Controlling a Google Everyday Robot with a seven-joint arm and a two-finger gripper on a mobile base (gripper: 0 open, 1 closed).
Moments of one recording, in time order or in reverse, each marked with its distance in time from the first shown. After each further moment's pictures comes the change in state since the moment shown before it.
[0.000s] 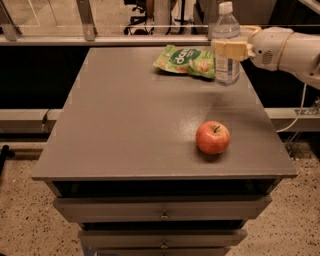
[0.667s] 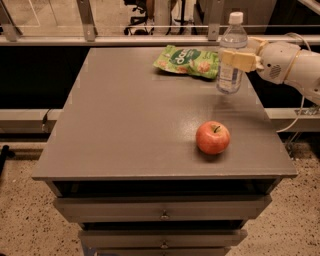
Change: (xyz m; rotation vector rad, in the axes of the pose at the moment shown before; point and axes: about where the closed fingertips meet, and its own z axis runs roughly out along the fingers) arm 0.019 0.002 -0.022 -0.039 -0.092 0.050
